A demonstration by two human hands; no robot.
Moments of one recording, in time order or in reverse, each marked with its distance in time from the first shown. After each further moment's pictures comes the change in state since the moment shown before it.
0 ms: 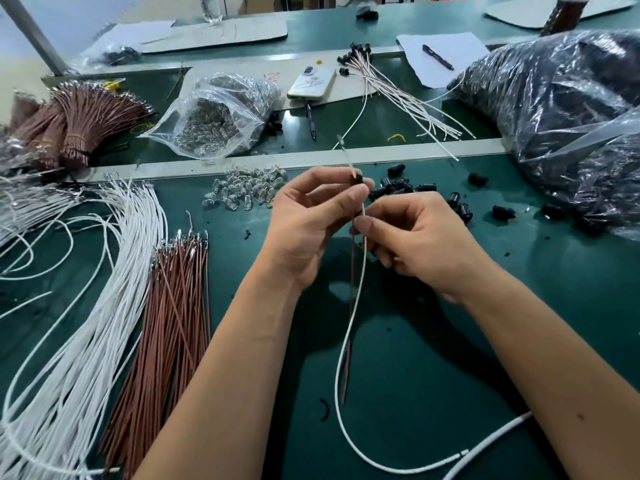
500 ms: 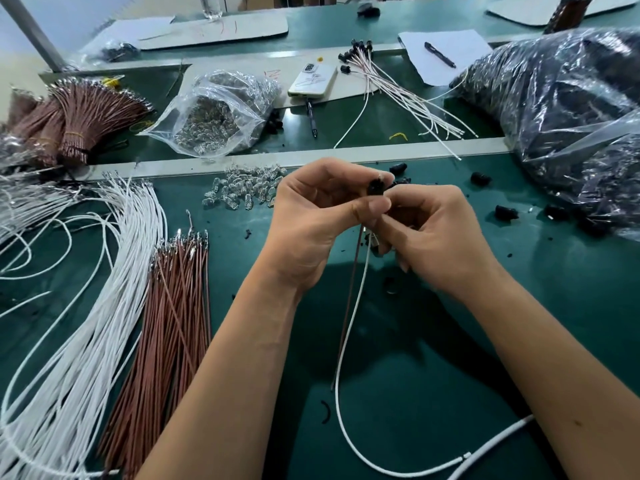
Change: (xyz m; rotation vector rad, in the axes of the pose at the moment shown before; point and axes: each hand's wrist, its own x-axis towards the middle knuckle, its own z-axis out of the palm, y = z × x) left_hand -0.002 0.002 0.006 0.060 -0.188 0.181; right_hand -0.002 -0.003 -0.002 -0.071 0.112 -0.254
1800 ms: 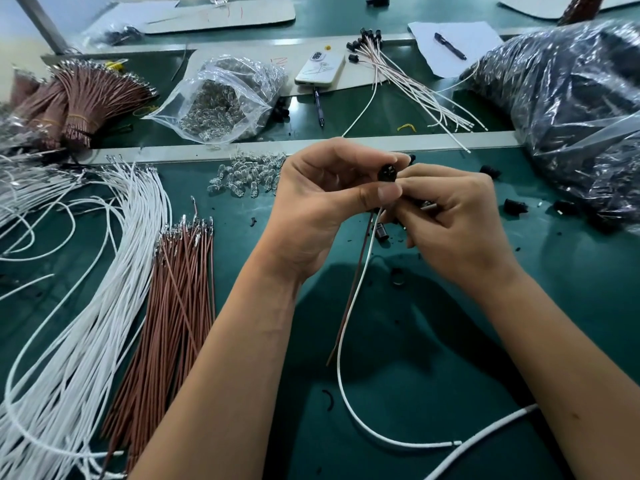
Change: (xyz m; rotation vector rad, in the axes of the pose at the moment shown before) left_hand 0.000 0.005 -0.003 -0.001 -0.083 0.060; right_hand 0.004 0.004 -0.005 -0.295 0.061 -0.303
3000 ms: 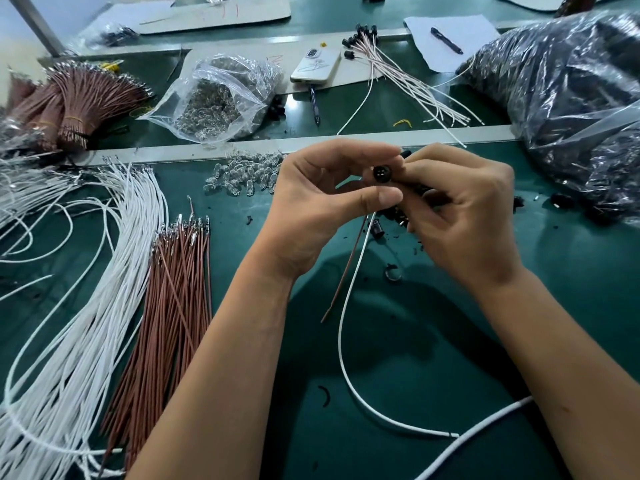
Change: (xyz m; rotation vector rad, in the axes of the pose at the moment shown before) left_hand 0.000 -0.001 -0.002 0.155 -0.035 -0.014; right_hand 0.000 -0.007 -0.008 -0.160 0.156 -0.128
